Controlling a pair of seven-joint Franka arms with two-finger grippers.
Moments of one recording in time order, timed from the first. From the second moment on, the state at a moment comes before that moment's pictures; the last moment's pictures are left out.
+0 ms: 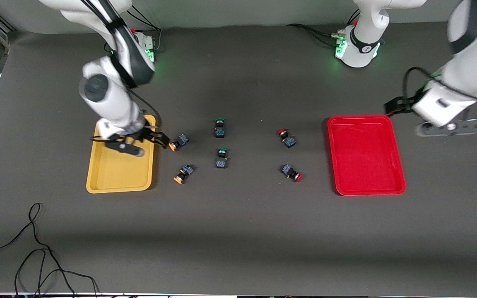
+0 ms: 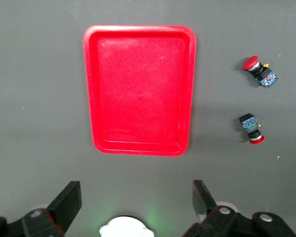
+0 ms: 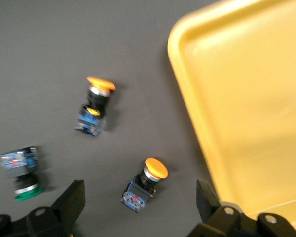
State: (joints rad) left arm -0.14 0.03 -0.07 -1.72 0.02 1.54 -0.29; right arm 0.29 0.15 0.12 -2.29 0.02 2.46 0.73
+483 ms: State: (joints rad) left arm -0.30 0.33 -0.20 -1.73 0.02 1.79 -0.78; right arm 0.32 0.38 0.12 -2.29 0.02 2.65 0.88
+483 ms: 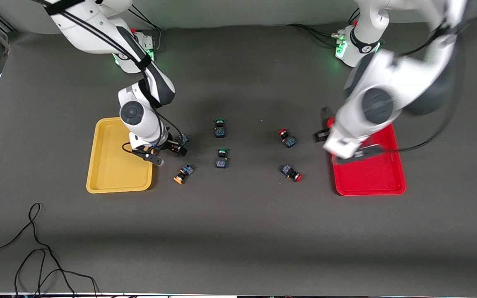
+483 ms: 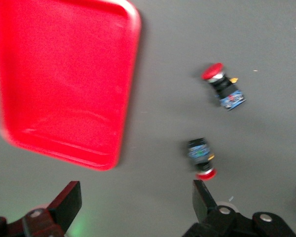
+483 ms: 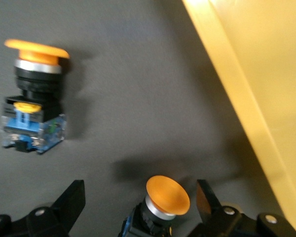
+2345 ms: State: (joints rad) left arm -0.42 0.41 -0.20 -1.96 -0.08 2.14 -1.13; right arm 0.27 0.16 0.15 -2.16 0.03 2.17 0.90
